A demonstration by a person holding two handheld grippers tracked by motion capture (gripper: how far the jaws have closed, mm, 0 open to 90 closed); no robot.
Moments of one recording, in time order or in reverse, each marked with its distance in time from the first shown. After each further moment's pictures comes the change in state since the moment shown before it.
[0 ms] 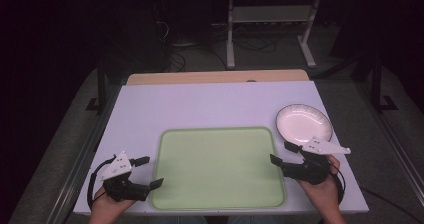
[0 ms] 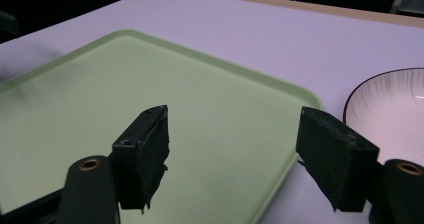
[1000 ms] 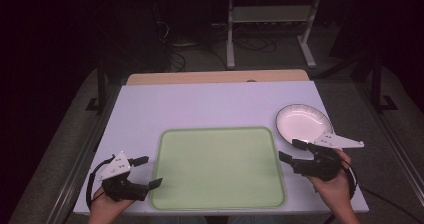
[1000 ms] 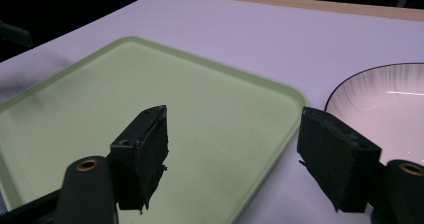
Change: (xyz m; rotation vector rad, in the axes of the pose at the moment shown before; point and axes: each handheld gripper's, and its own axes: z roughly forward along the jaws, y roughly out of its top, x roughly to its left) left arm 0.002 -0.001 -0.002 0.001 0.004 0.001; right arm -0.019 0.009 -0.017 0.017 0.034 0.048
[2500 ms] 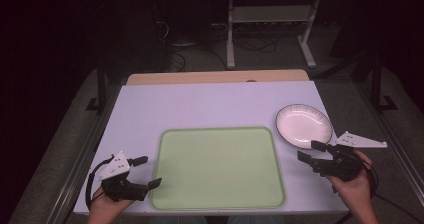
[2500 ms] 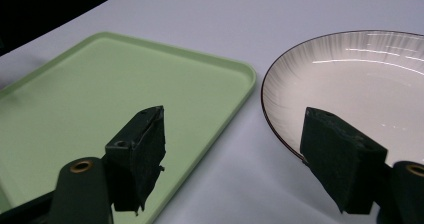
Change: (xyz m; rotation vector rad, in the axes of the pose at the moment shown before) left arm 0.001 0.000 -0.001 -0.001 0.004 -0.002; right arm -0.037 -0.012 -0.029 0.021 -0.043 0.075
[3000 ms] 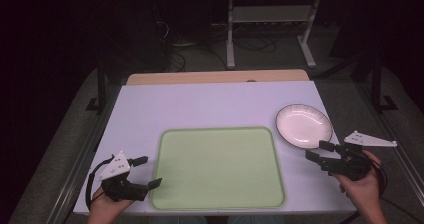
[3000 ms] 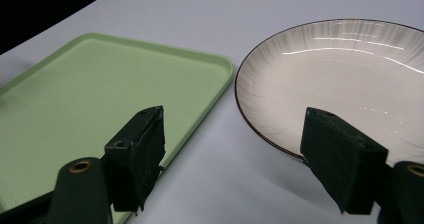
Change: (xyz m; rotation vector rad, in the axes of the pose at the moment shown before) left arm 0.000 0.000 0.000 0.002 0.000 0.002; right arm -0.018 -0.002 -0.011 0.011 -0.024 0.046
